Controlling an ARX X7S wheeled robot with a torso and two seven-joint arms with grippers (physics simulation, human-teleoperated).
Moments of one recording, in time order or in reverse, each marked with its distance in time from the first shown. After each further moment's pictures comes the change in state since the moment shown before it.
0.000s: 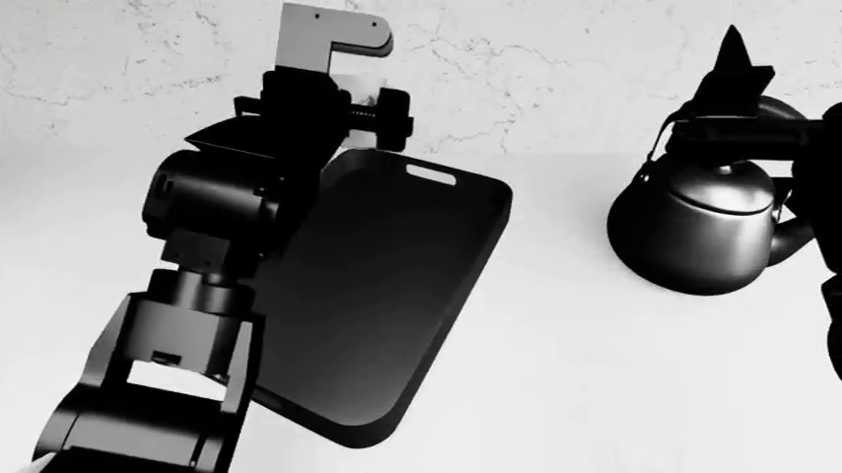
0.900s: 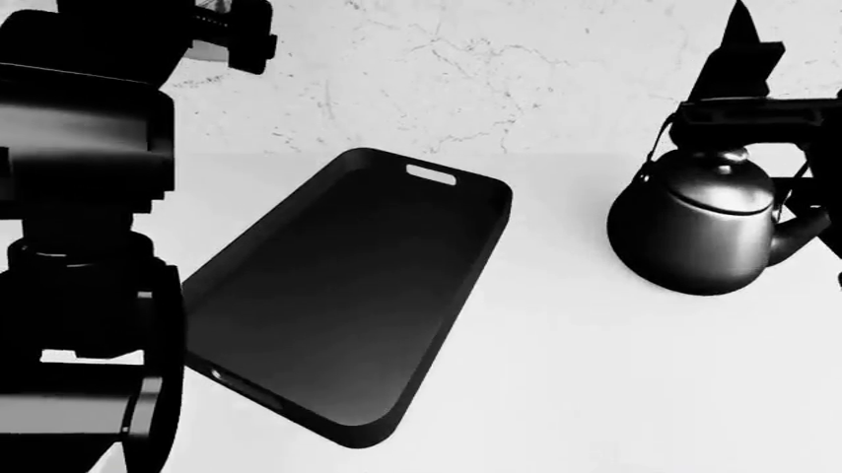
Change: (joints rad) left arm -0.098 -0.131 -0.096 0.308 0.547 -0.239 0.358; right arm 0.101 -0.001 -0.013 -0.009 0.075 0.072 0.053
